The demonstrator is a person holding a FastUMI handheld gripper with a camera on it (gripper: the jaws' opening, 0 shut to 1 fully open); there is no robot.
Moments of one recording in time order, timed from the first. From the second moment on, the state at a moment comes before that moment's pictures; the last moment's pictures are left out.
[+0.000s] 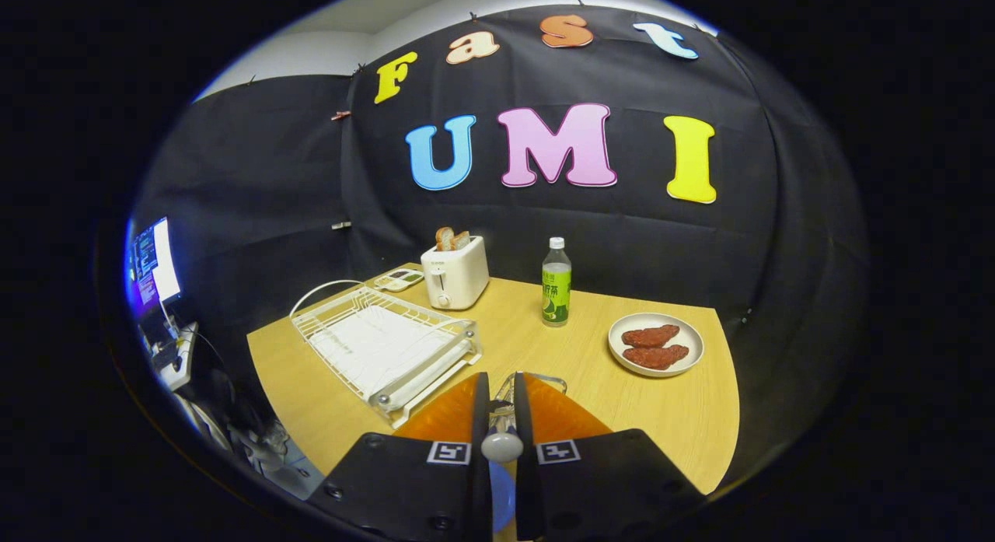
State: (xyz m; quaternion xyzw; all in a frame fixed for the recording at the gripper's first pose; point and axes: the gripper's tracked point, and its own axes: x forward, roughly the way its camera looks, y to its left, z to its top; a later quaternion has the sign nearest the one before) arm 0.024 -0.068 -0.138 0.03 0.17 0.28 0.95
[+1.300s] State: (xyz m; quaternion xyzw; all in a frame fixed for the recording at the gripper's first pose) arm -0.060 -0.022 -0.257 0.02 0.28 0.36 0.89
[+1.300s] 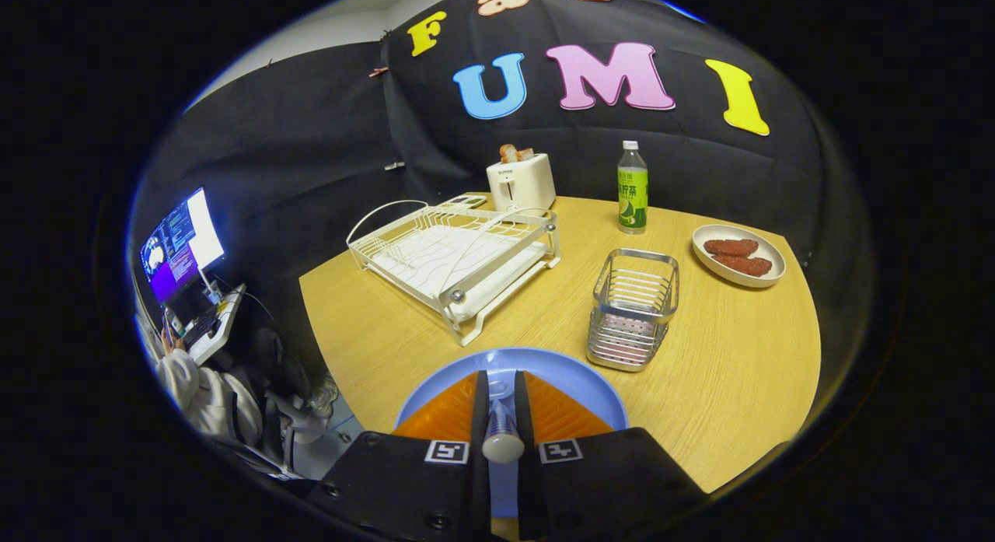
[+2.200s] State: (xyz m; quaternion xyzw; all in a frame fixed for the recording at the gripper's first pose) arm 0.008 -0.050 -0.127 0.02 0.17 0.29 0.94
